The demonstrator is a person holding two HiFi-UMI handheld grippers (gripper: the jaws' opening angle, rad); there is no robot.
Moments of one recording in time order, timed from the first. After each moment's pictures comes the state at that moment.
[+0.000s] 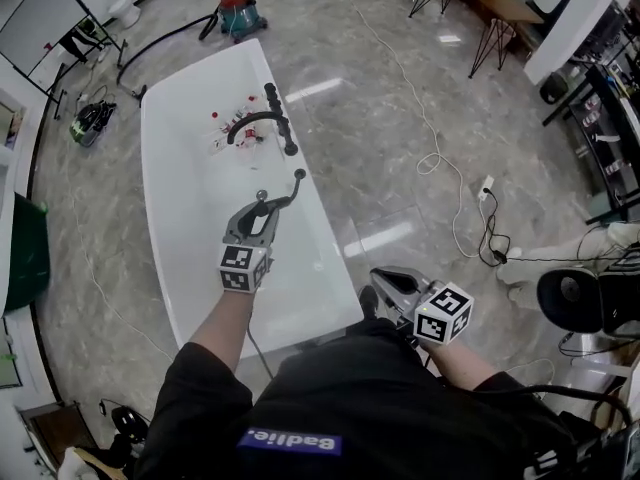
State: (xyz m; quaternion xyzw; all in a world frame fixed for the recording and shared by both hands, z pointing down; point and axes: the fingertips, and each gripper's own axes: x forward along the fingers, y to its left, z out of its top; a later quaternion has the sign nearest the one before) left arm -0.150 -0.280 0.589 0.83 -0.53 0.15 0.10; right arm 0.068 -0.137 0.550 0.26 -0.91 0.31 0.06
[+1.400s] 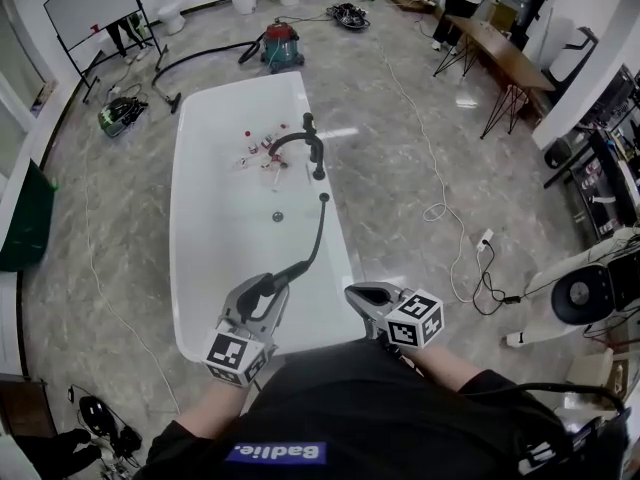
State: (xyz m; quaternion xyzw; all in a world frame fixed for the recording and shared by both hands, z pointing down) left arm -0.172 -0.049 0.438 0.83 -0.54 0.04 0.10; right arm -0.044 -0.062 0.516 0.16 -0.94 0.26 0.15
